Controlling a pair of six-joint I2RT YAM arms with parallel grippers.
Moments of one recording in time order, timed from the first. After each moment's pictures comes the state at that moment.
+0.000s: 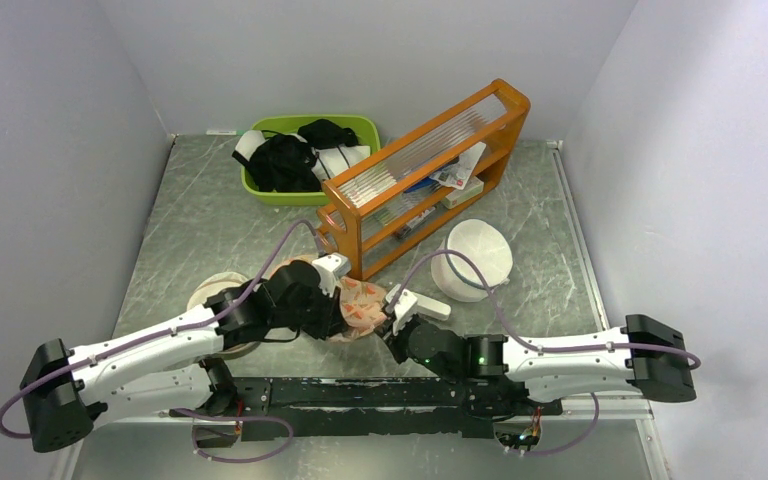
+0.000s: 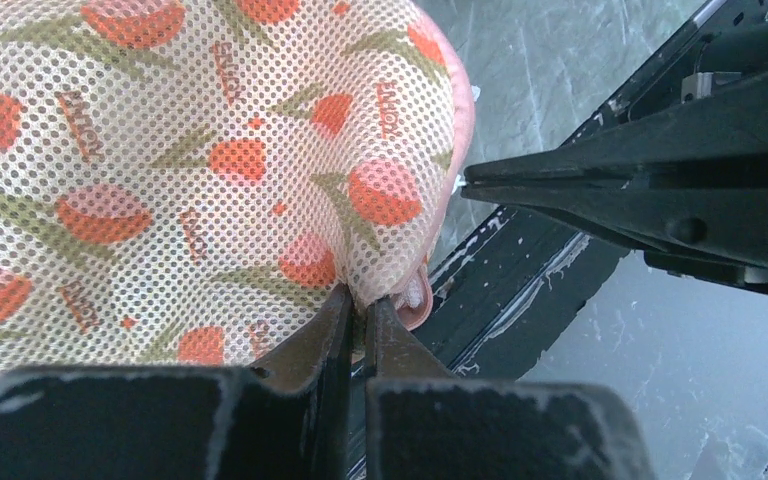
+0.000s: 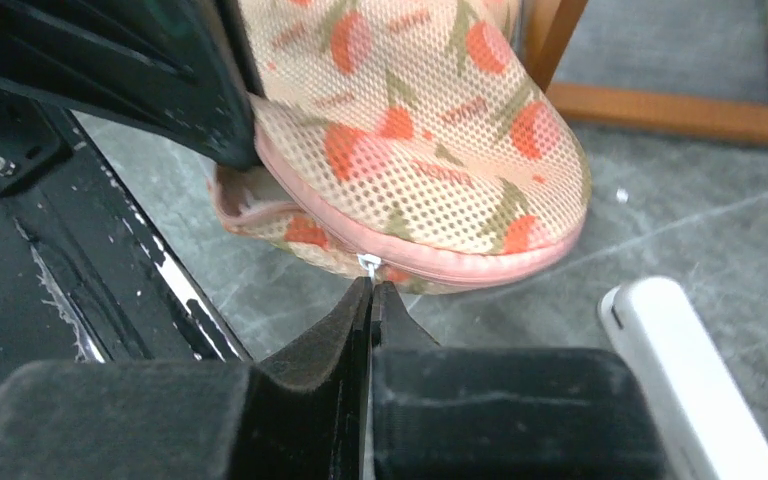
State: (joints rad) left arm -1.00 0.96 0.65 -0.40 0.07 -0.52; right arm 1.43 0.98 0.38 0.18 0.51 0.26
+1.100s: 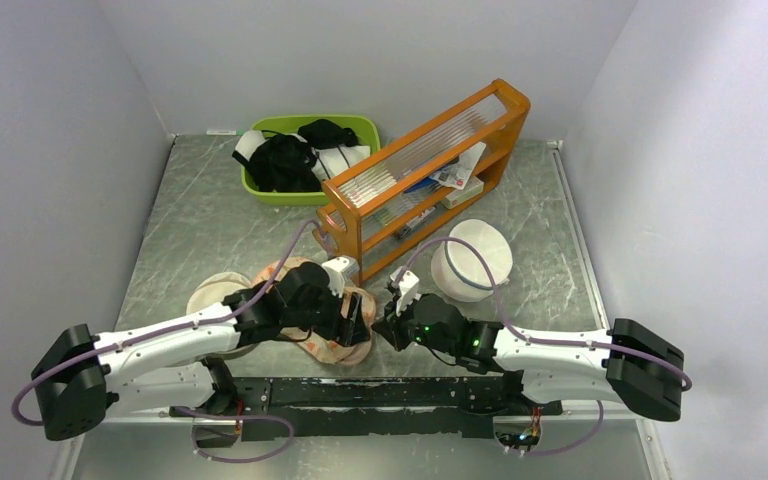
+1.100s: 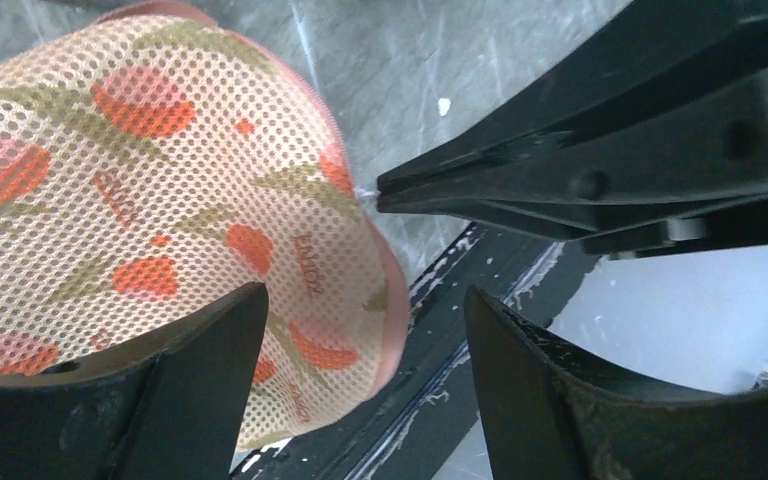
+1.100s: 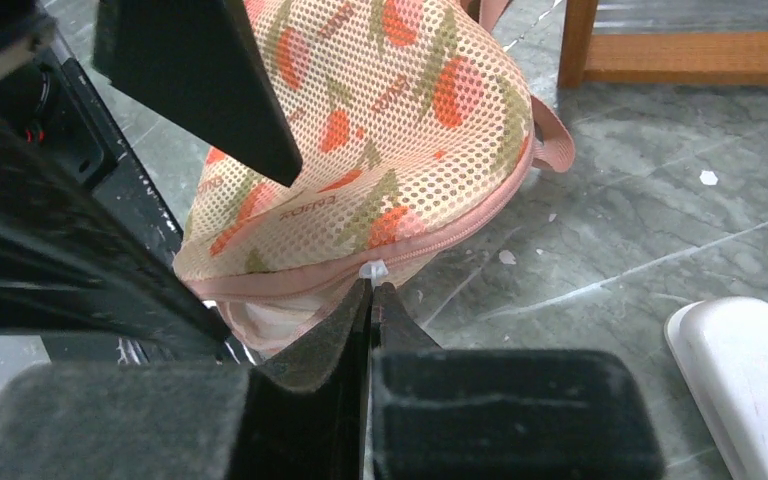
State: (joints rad) left arm -1.00 1.04 0.60 -0.24 0.15 -0.58; right arm 1.16 1.08 0.33 0.31 0.12 0.37
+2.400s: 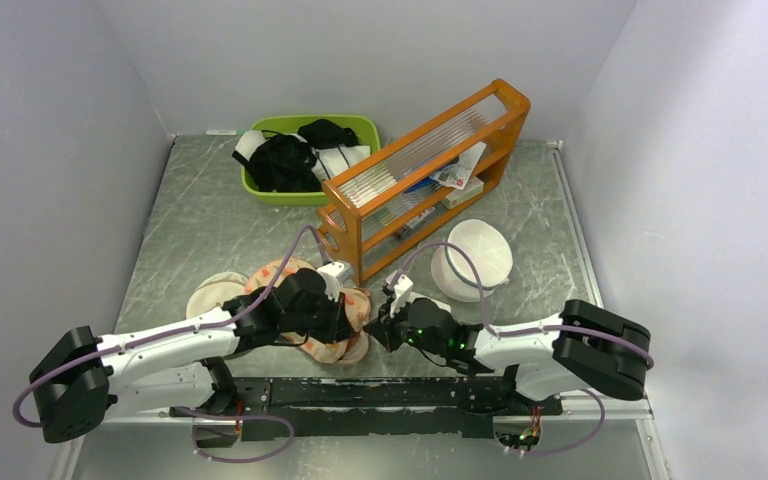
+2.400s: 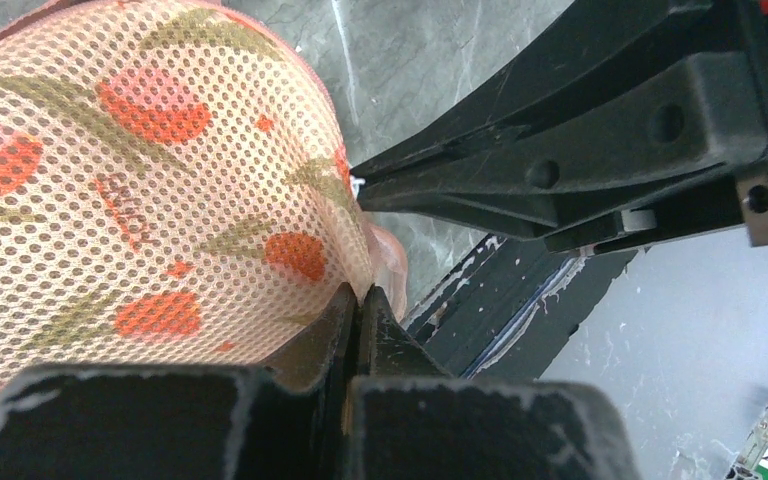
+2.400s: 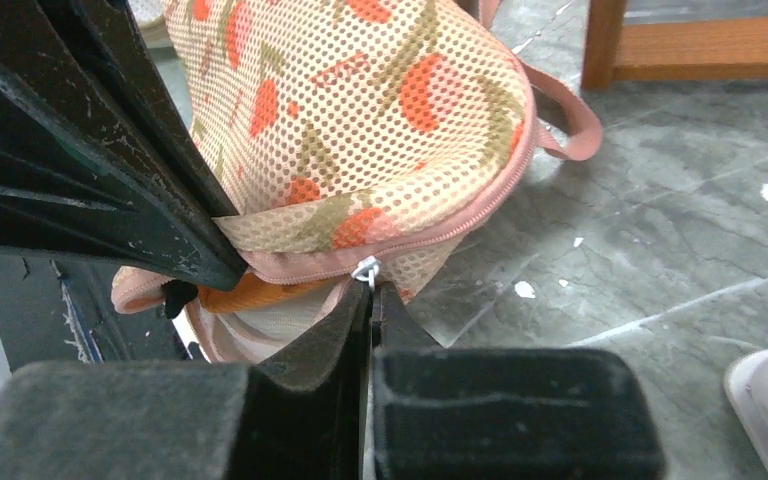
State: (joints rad) left arm -1.00 1.05 0.51 -0.17 0.13 -0.61; right arm 1.14 1.33 0.26 0.67 0.09 0.40
